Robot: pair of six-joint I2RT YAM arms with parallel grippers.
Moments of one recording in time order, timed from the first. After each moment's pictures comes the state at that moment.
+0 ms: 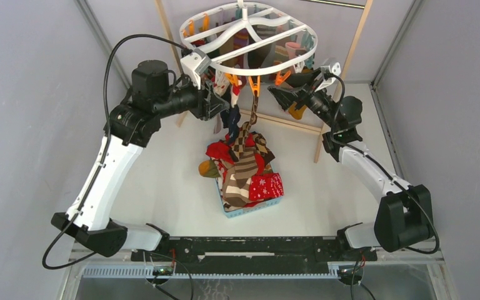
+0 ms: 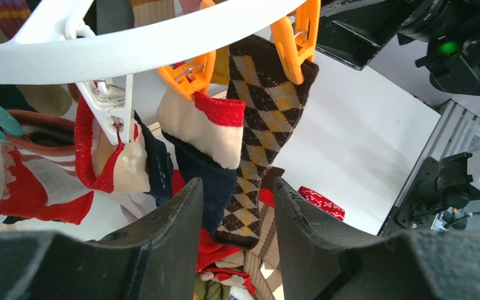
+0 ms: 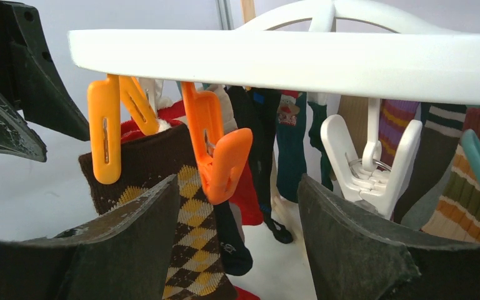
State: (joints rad) left arm -0.49 1.34 1.76 -0.72 0.43 0.01; right arm 0.30 1.36 1.01 0.80 -0.58 0.42
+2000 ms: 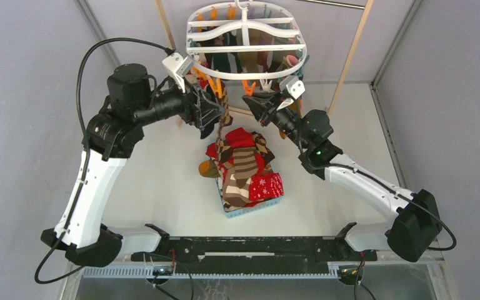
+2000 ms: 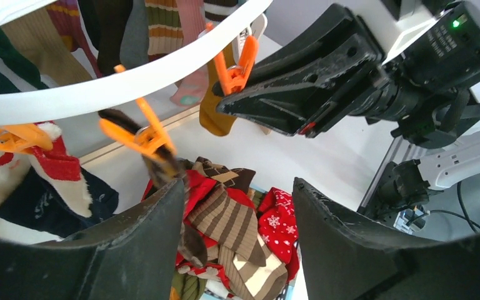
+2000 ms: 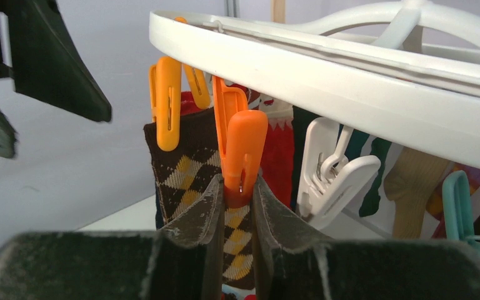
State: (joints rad) left arm -0.49 1.27 1.82 -0.79 0.47 -0.05; right arm 0.68 1.29 1.03 0.59 -0.17 0.11
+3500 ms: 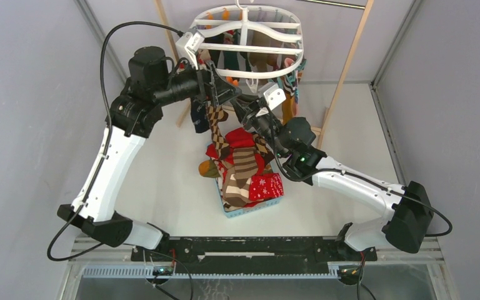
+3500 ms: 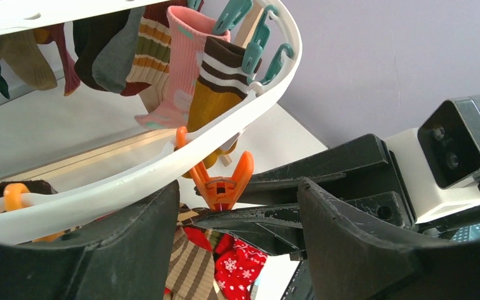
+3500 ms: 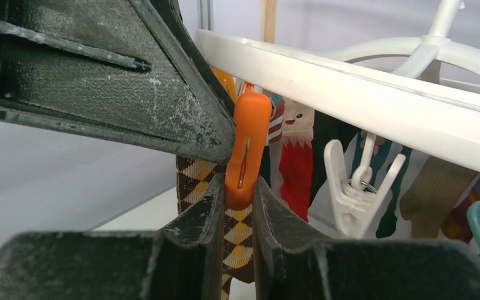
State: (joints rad) left arm -0.48 1.42 1.89 -0.64 0.51 -0.30; right arm 0.92 1.36 1.12 0.59 0.16 -0.09
